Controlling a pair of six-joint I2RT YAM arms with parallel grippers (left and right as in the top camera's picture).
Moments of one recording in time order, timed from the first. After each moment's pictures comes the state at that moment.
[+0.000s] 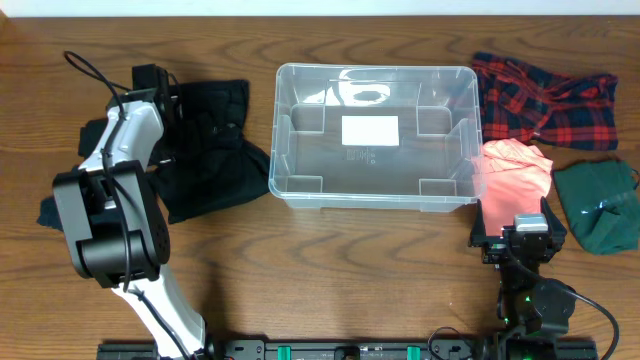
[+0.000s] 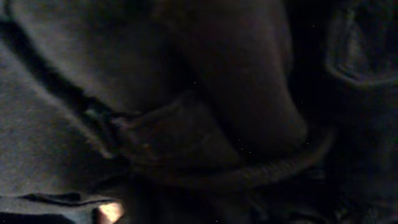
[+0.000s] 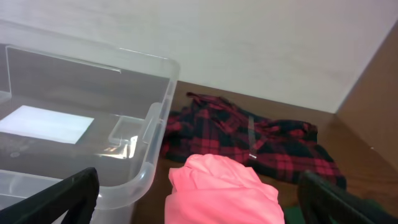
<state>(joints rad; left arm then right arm) 0.17 2.03 1.42 -0.82 -0.05 -0.08 -0.10 0.01 0.01 -0.07 -0.06 -0.19</state>
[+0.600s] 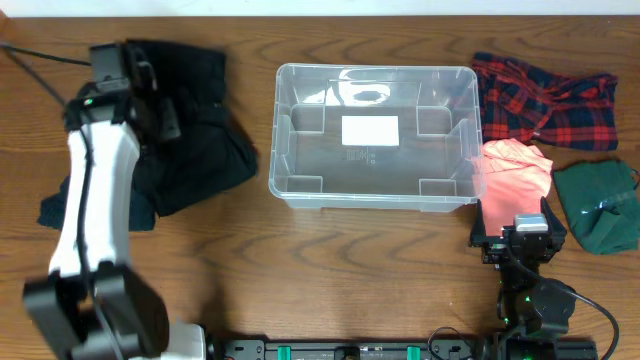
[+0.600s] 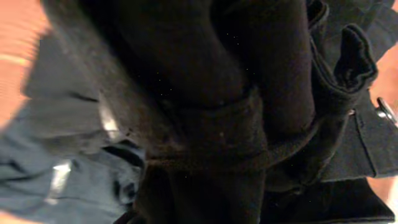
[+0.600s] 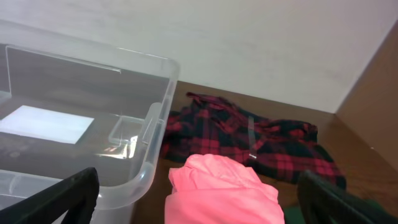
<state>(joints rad) 0.17 1.63 1.42 -0.88 -0.04 -0.08 -0.10 0.01 0.01 -0.07 -0.06 -0.19</state>
